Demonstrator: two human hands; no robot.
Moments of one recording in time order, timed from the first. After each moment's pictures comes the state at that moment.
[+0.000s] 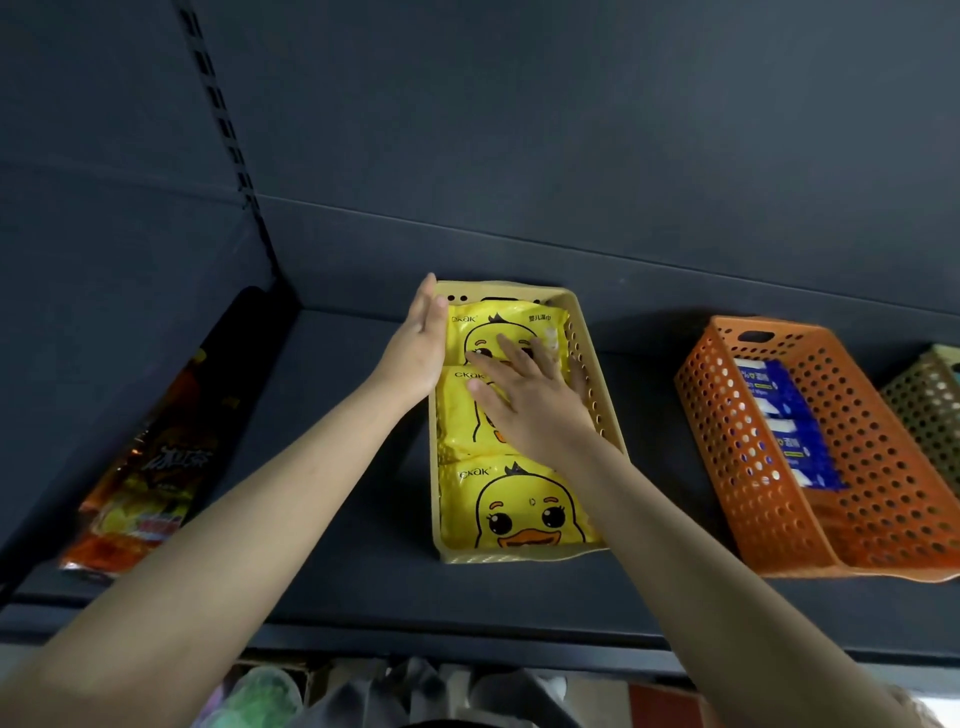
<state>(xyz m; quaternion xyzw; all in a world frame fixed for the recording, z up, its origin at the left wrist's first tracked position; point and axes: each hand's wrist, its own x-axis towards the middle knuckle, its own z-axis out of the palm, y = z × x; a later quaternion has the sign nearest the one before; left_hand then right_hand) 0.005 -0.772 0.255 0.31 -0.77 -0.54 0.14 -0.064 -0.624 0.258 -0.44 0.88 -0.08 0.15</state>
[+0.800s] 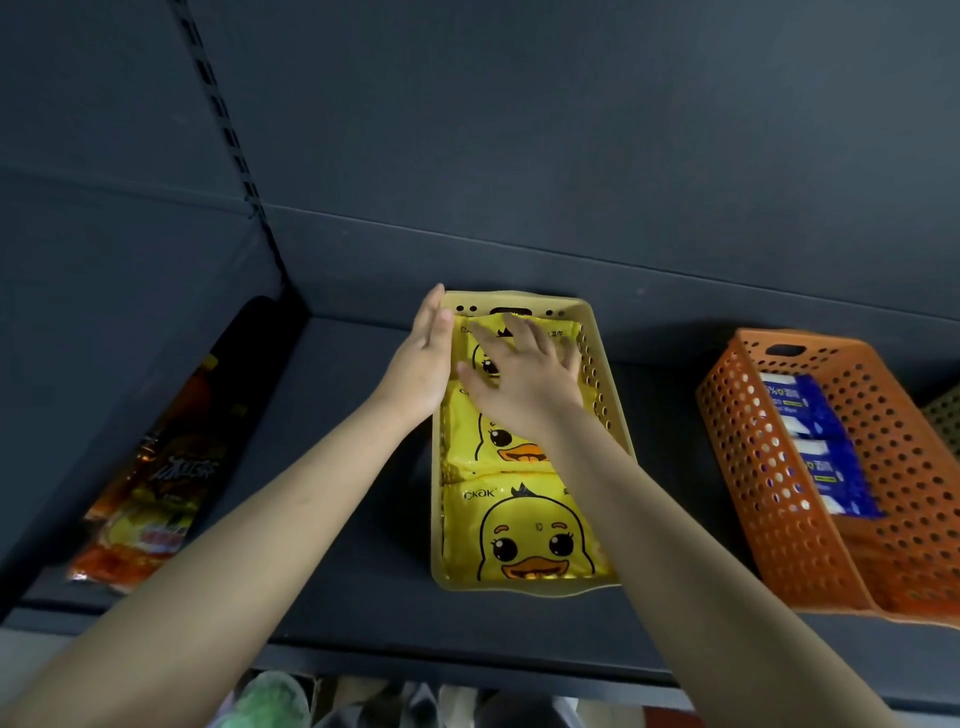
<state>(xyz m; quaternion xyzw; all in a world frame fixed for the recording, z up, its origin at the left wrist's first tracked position) 0.002 -0.773 0.250 0.31 -0.76 -0.55 0.15 -0.087 -0.669 0.260 -0.43 0.90 -0.04 0.08</state>
